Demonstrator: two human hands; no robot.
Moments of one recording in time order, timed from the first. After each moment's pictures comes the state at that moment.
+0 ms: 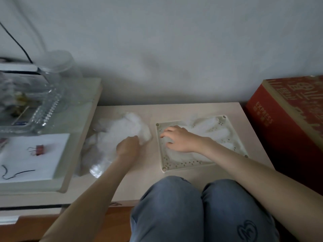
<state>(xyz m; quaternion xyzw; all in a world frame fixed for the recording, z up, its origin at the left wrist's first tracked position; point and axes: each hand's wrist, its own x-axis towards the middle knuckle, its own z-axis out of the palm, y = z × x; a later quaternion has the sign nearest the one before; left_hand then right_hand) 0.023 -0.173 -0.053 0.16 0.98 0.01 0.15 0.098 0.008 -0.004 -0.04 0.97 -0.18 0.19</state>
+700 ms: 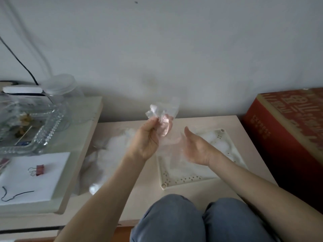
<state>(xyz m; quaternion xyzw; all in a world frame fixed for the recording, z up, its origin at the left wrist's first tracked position) 0.029 -0.110 0.038 0.03 0.29 0.87 0.39 0.104 0.051 -0.009 0.13 0.45 -0.87 0.17</state>
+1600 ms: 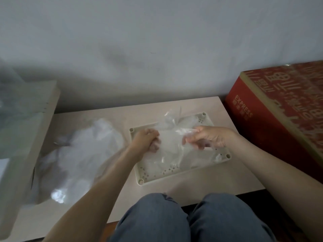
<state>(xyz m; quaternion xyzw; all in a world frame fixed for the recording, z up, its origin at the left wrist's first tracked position) 0.032 -0.053 -0.057 0.06 0.71 0.60 0.36 0.140 0.159 -0.026 0.19 0.69 -0.64 0.29</state>
